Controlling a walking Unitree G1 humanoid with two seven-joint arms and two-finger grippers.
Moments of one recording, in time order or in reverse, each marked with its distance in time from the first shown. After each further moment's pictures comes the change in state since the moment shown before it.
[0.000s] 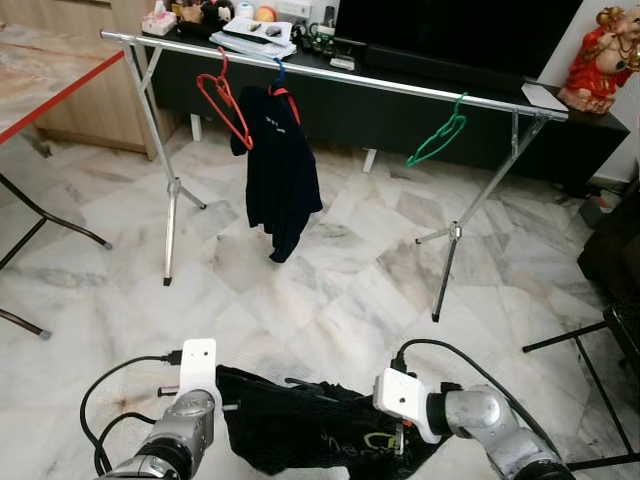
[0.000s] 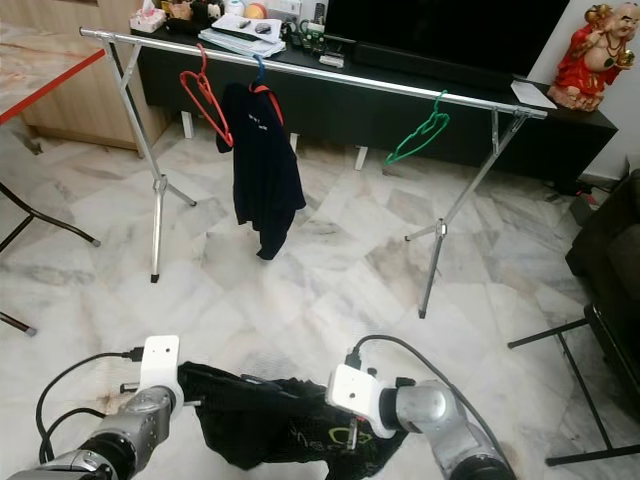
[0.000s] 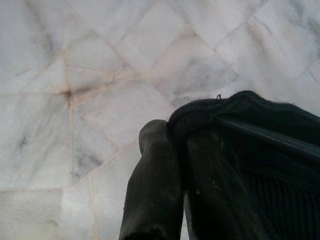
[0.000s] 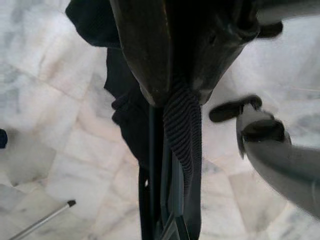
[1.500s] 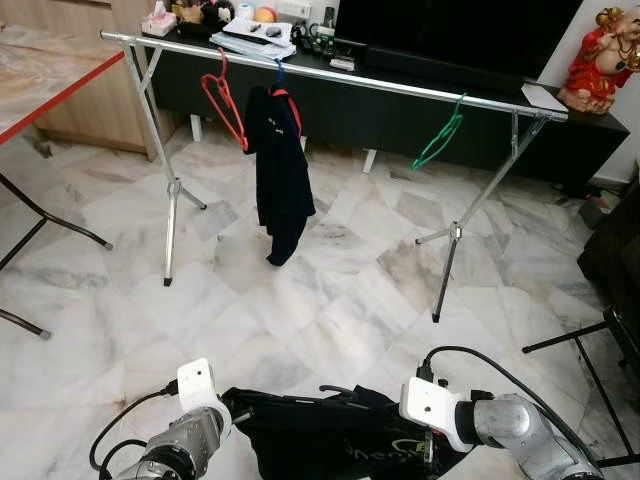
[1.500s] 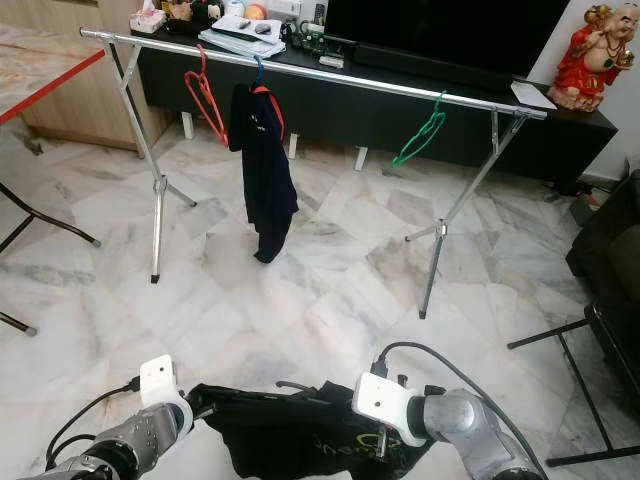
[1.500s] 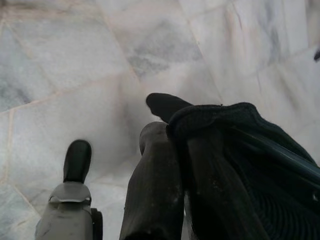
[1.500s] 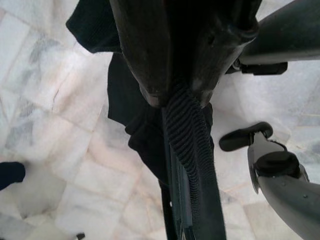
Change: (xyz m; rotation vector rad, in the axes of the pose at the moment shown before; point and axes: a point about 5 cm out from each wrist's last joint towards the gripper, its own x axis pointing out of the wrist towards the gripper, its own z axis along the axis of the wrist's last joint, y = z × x) left arm -0.002 -0.001 -0.022 -0.376 0.163 -0.061; right arm -0.024 -0.001 -0.017 0.031 0.070 -0.069
